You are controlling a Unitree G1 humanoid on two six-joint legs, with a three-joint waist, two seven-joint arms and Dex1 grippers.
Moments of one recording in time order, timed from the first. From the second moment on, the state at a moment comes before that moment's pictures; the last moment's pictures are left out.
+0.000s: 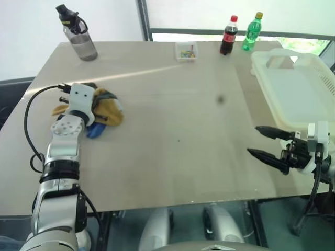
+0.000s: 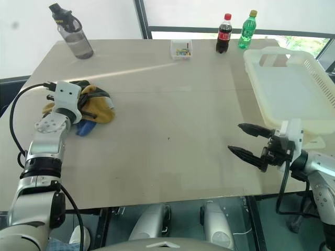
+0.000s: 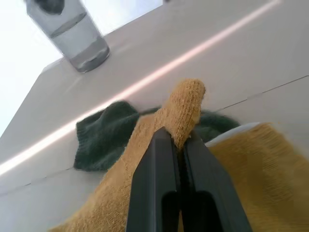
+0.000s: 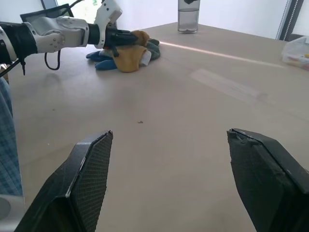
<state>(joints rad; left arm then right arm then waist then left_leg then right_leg) -0.56 0.65 0.18 0.44 -0.03 0.14 -0.34 0.06 -0.71 -0.32 -0.37 0.72 0.32 1.07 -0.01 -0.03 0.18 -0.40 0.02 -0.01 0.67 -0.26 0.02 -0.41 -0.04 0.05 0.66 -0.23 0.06</state>
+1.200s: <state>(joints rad) -0.29 0.11 -0.05 -0.43 -0.48 1.23 -0.41 0.08 -0.70 -0.31 -0.39 0.71 0.30 1.04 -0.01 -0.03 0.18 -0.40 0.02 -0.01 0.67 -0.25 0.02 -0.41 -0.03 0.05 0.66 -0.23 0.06</state>
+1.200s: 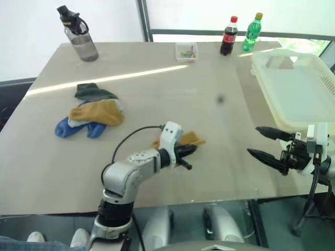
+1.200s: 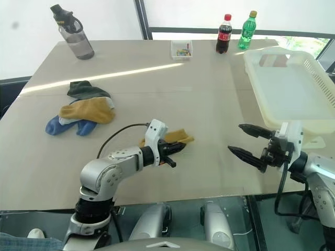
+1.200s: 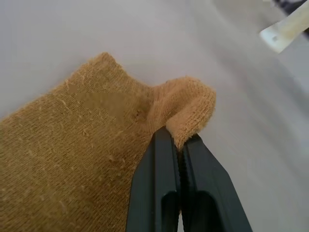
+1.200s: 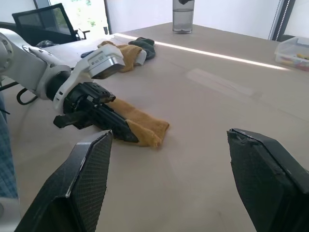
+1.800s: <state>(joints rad) -0.37 -0.11 0.07 -0.30 -0.54 1.35 -0.22 0.11 -0.70 -0.32 -0.42 0.71 0.30 1.01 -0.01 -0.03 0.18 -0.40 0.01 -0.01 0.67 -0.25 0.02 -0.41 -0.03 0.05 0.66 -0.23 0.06</state>
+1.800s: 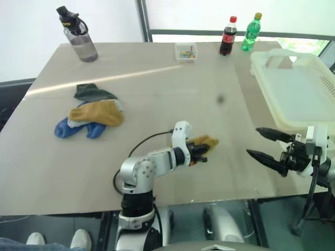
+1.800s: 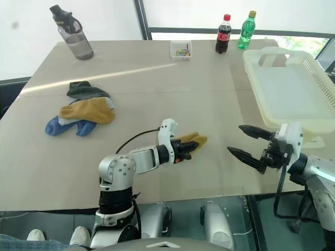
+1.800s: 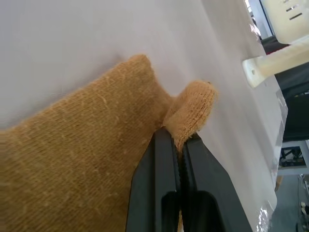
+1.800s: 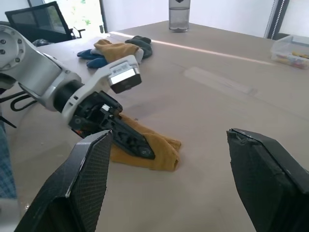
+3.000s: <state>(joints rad) -0.24 0.65 0.06 -0.42 -0.46 0.79 -0.57 0.05 -0.70 -0.29 -0.41 0.71 0.30 1.02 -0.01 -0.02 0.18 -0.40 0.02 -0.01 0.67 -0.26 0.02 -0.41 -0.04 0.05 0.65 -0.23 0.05</state>
